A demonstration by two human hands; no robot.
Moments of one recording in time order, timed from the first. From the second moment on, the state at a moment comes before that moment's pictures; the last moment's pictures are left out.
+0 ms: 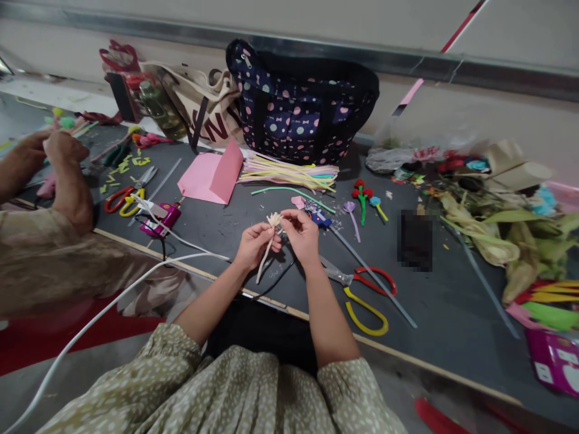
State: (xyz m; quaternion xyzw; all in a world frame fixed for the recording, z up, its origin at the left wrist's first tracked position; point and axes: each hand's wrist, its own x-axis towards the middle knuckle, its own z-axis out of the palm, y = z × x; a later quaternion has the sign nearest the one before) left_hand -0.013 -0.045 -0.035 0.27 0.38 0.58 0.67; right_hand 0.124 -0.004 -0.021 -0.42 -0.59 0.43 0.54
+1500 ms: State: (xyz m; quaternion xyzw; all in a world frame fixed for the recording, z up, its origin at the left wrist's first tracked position) left_hand -0.022 -0.041 -0.040 0.23 0.39 0.65 0.61; right_hand 0.170 0.000 -0.024 -0.70 -0.40 0.35 0.48
